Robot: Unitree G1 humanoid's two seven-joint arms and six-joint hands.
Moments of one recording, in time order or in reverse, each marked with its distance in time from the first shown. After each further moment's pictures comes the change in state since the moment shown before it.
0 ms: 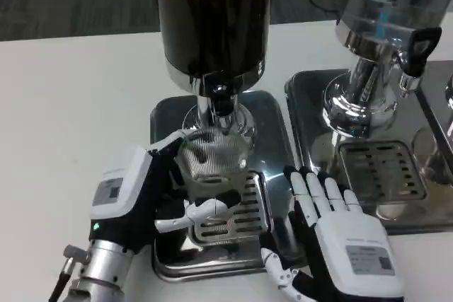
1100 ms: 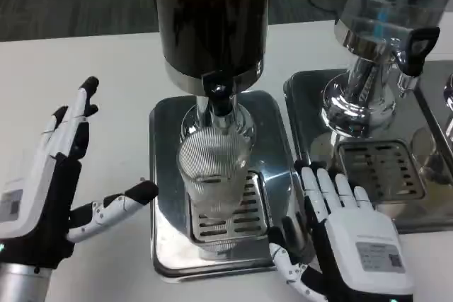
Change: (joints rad) left arm 0.282 0.155 0.245 -0.364 -0.129 -0.057 -0.081; right arm -0.004 -0.009 -0.025 0.000 0.015 -0.003 -0.018
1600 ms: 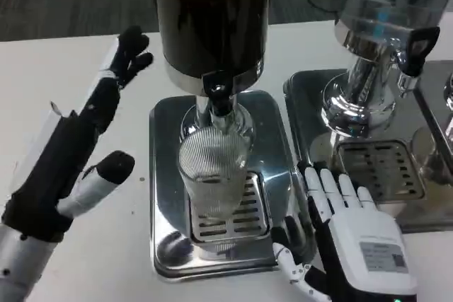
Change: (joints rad) left arm -0.043 0.045 -0.040 -0.156 -0.739 -0.210 -0.707; right arm 0.002 -0.008 -0.010 -0.002 0.010 -0.002 0.002
